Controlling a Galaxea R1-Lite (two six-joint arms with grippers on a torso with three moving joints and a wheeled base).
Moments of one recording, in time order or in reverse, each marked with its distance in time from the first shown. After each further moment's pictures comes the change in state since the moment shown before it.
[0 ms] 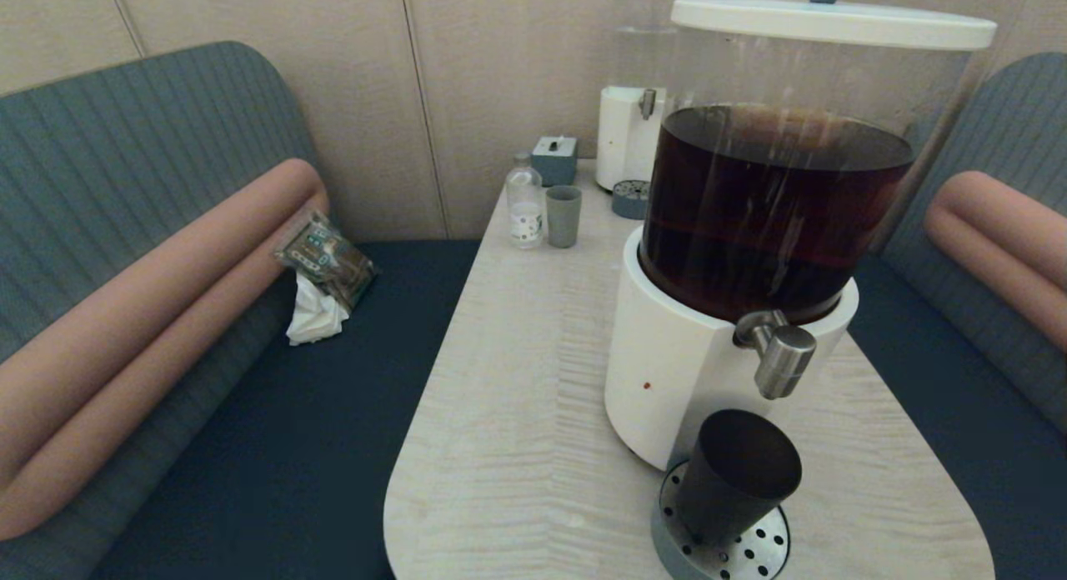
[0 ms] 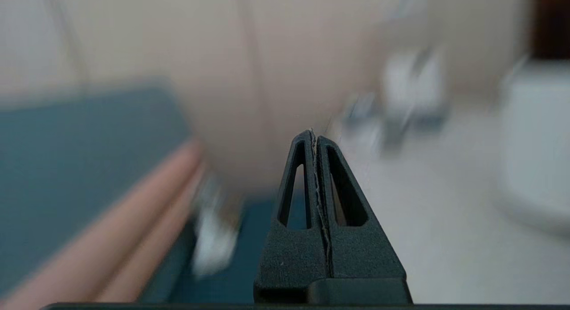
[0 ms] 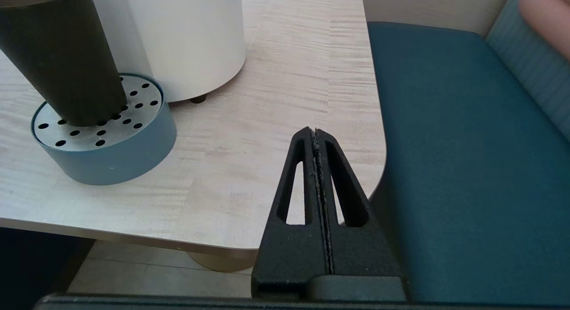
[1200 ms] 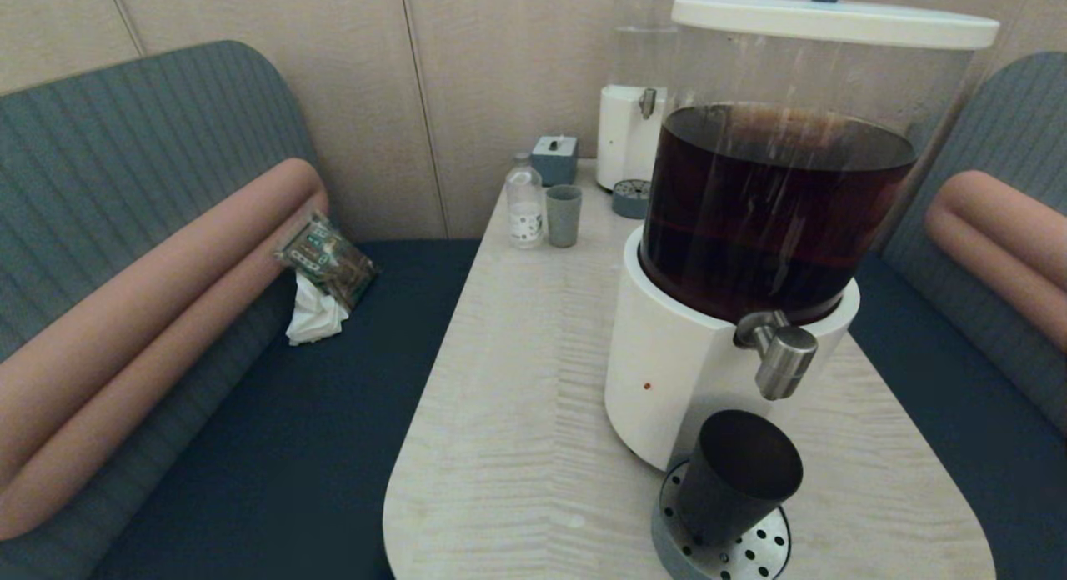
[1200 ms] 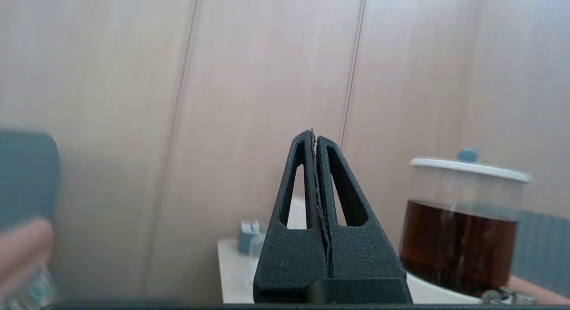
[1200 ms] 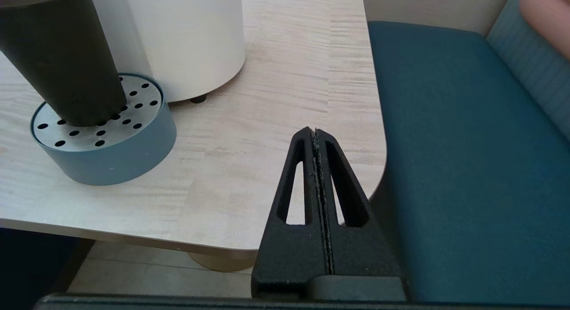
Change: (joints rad) left arm 0.003 0.470 -0.006 -0.889 -0.059 -0.516; right arm 0.000 0.000 0.000 0.000 0.000 0.000
